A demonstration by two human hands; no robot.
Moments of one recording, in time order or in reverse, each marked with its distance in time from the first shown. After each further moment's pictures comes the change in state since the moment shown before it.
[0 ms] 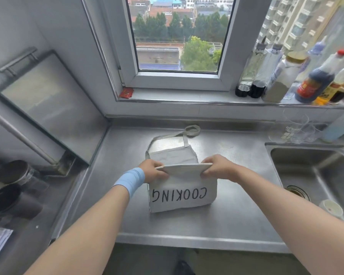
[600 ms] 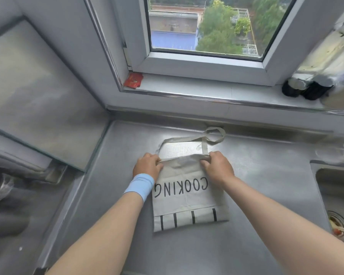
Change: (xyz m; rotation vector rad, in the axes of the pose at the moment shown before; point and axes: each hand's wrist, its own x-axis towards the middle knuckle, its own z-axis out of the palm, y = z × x) left_hand 0.140 -0.060 -0.022 0.392 0.456 -0.097; right_hand 0.173 0.000 0.036 -0.337 0.341 0.029
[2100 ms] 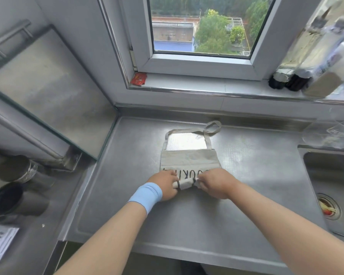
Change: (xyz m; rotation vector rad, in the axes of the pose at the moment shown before) left_hand -0.103 0.009 -0.001 0.220 -0.420 0.366; right_hand -0.104 0.006 0.000 -0.515 -0.216 -0.639
